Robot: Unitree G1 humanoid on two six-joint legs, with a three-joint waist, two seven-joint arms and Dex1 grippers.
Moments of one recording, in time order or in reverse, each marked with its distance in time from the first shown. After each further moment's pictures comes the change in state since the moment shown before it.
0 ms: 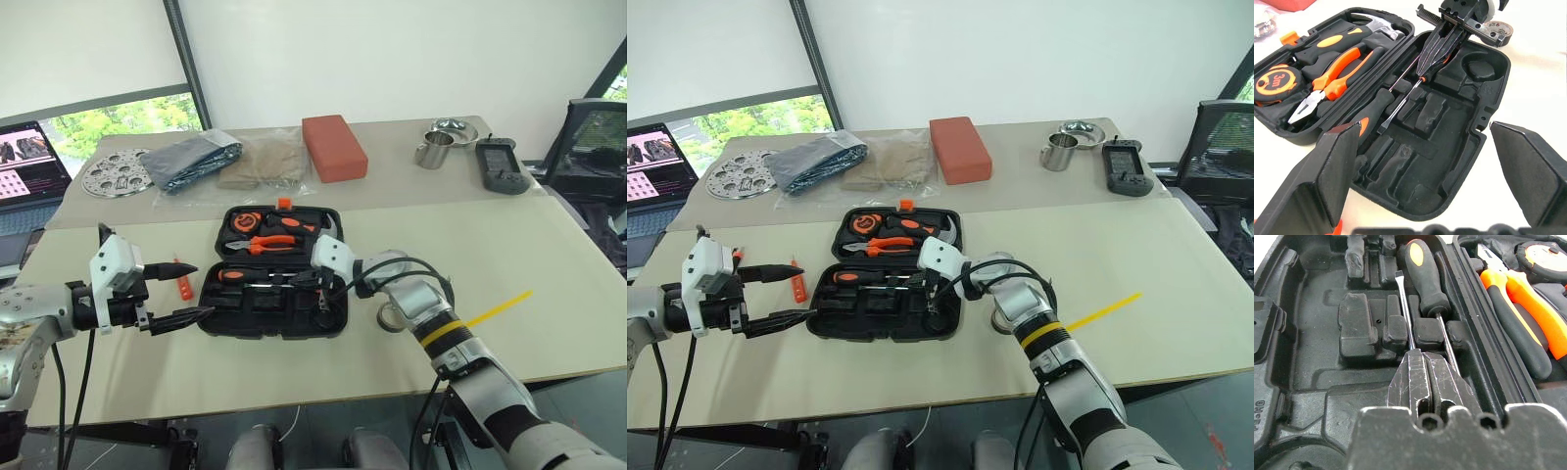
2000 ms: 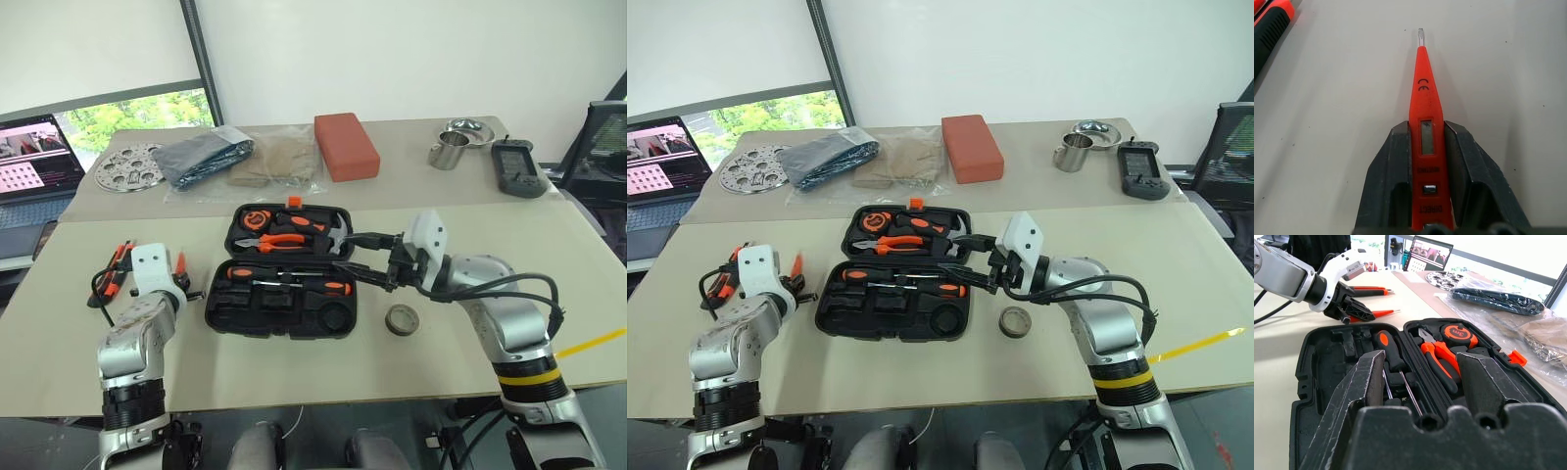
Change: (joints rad) left arm -0.265 -0.651 0.038 0.105 0.325 0.461 1.175; right arm 0.291 -0.247 -0.288 -0.644 0.367 0.176 -0.042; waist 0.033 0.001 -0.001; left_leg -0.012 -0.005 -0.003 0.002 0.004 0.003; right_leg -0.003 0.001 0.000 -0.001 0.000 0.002
